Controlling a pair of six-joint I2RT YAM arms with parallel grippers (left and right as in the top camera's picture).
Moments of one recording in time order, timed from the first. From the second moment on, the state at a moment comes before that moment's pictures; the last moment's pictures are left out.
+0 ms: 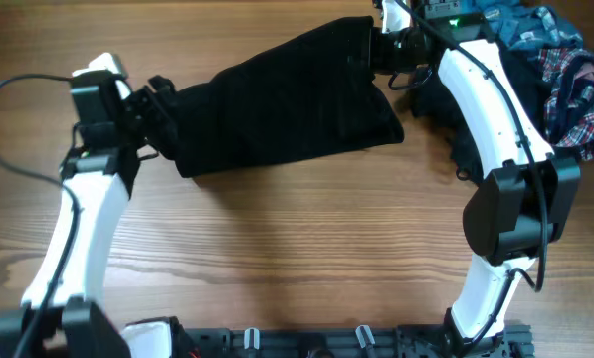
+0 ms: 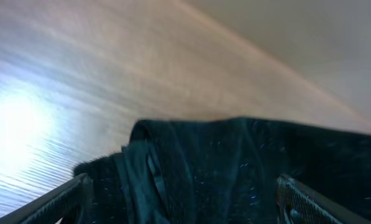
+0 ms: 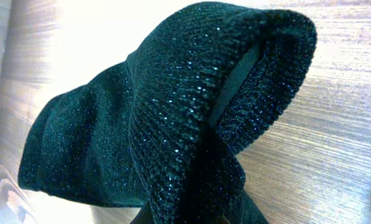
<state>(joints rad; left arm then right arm) 0.09 1.47 0.99 -0.21 0.10 -0.44 0.18 2.06 1.90 -0.85 -0.48 0.19</state>
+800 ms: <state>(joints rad) 0.06 1.67 1.02 -0.15 0.06 -0.46 0.18 2.06 1.90 -0.86 -0.47 0.18</state>
